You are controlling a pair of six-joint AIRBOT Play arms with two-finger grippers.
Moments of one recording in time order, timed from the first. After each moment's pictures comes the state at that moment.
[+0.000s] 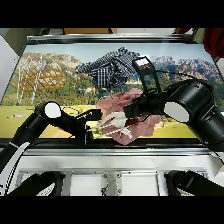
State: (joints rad) left arm -0.39 -1.07 0.88 1.00 -1.40 -0.46; right arm 0.76 -1.10 1.44 -1.64 1.36 1.93
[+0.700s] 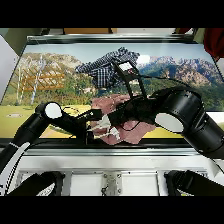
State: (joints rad) left arm -0.40 -1.07 0.88 1.00 -1.38 -0.46; right arm 0.85 -1.11 1.44 -1.56 1.25 1.93
